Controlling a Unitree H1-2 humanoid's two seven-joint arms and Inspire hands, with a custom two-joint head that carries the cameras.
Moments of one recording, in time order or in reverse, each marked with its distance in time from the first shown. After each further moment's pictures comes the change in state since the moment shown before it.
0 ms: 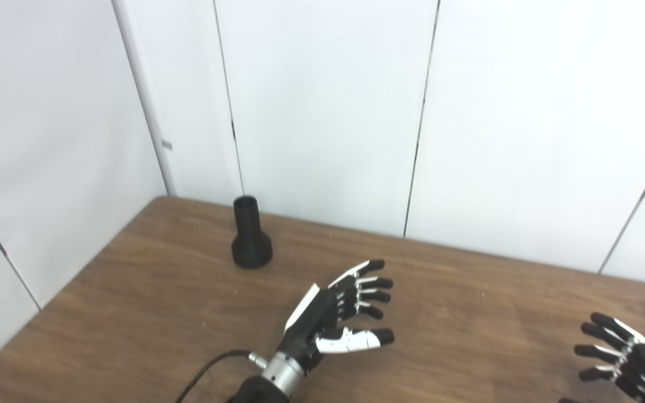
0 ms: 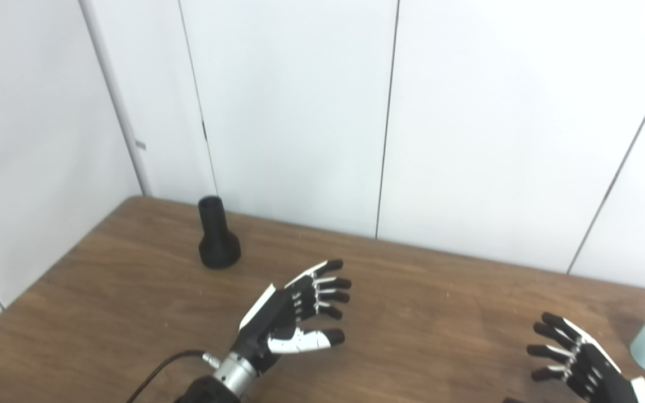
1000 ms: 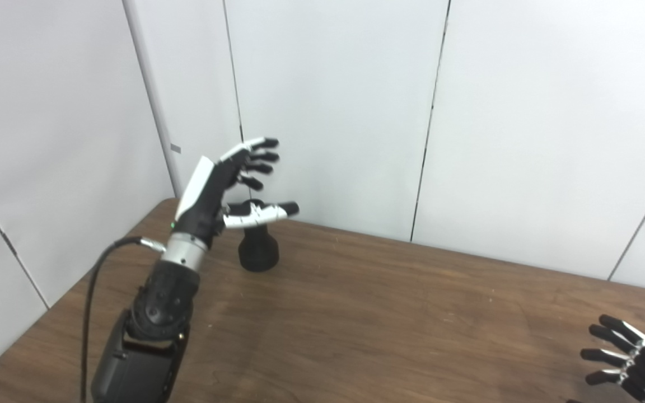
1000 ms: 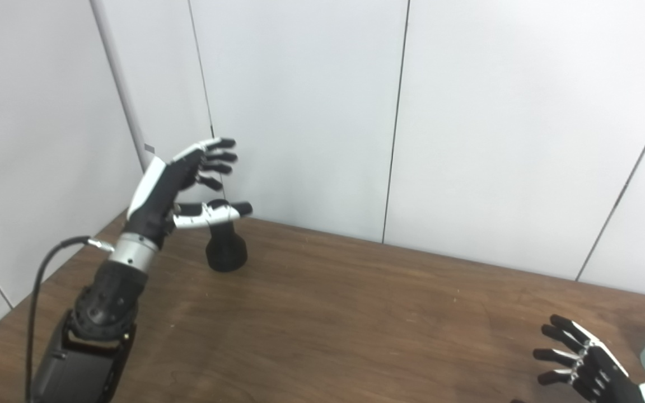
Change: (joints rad) left arm -0.231 0.318 0.220 -0.224 0.296 0.299 0.121; right arm -0.018 -0.003 -0.001 0.037 0.015 -0.015 0.003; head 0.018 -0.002
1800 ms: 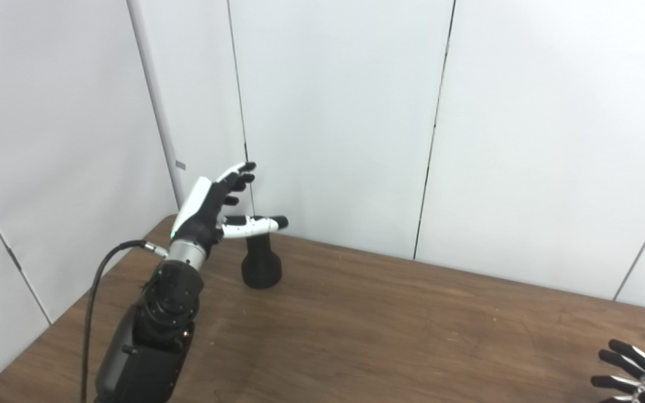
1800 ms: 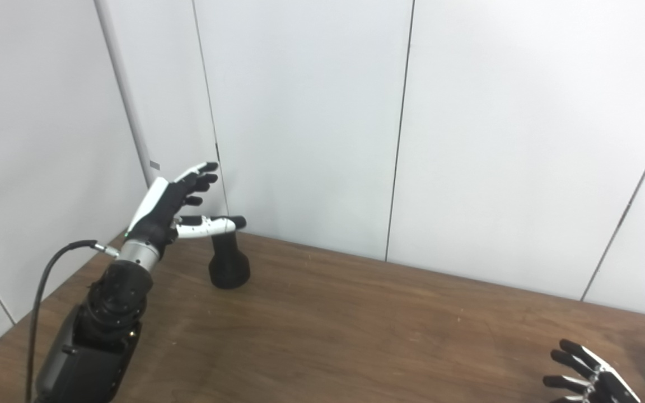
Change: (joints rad) left arm -0.043 0.038 -0.053 0.053 0.137 0.282 -0.092; right arm -0.003 -0.029 -0.002 0.028 0.008 -0.015 0.011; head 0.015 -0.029
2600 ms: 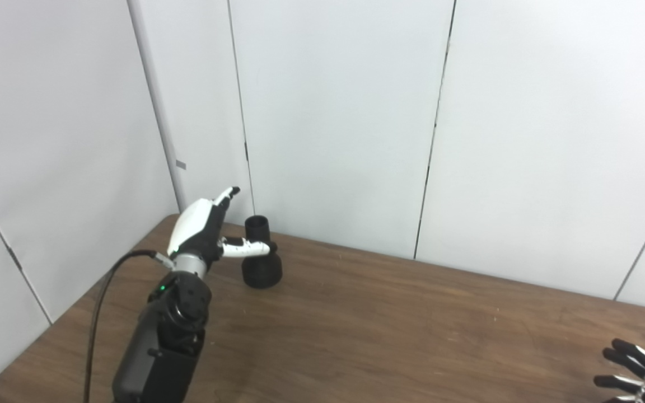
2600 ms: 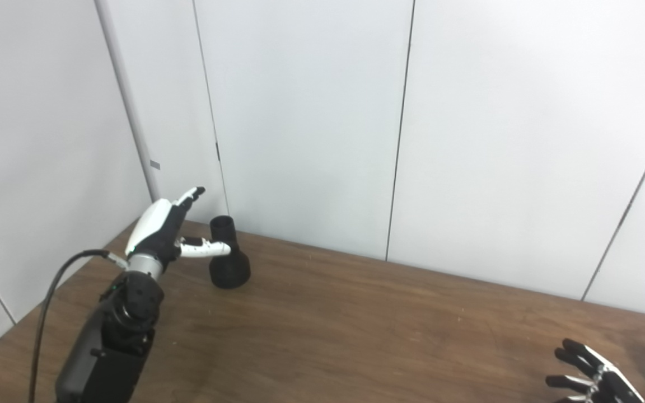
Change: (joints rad) left arm -0.001 -0.053 0.012 0.141 0.278 0.005 -0.033; right arm 0.001 -0.003 -0.007 -0.007 0.011 0.003 0.005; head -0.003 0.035
